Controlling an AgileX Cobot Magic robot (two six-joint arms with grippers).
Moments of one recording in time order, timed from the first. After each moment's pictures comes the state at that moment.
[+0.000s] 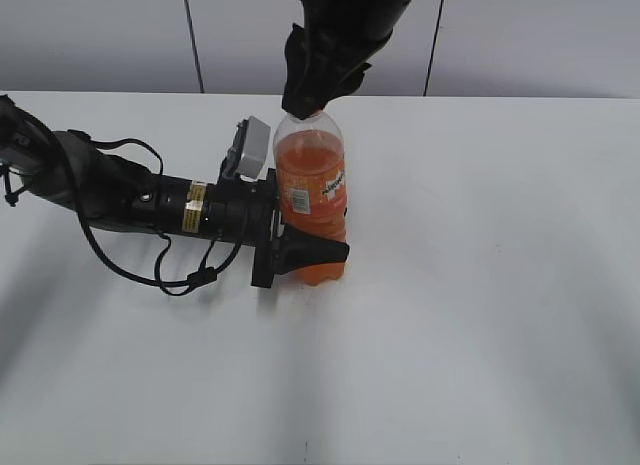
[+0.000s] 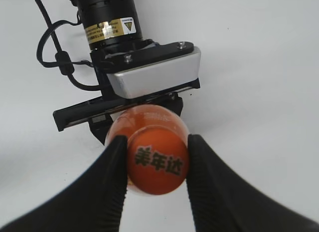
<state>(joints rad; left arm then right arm) -0.30 2.41 -1.33 1.49 -1.22 -0.68 0.67 1.90 -1.78 0.19 1.07 -0.77</state>
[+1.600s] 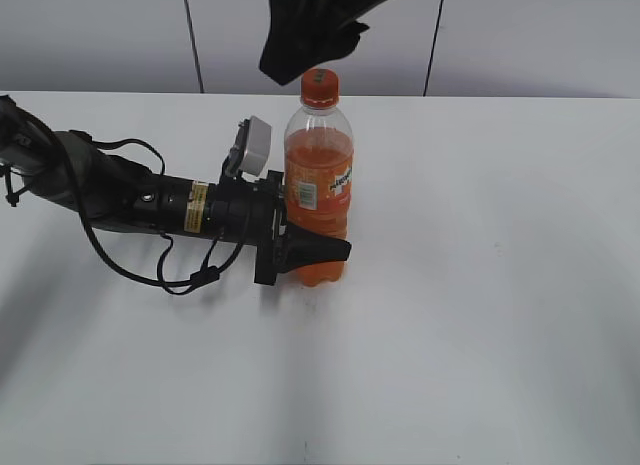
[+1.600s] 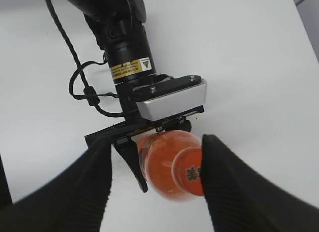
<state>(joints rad) -0.30 2.41 -1.33 1.48 -1.21 -0.71 0.67 1.81 -1.78 0.26 1.05 -0.75</state>
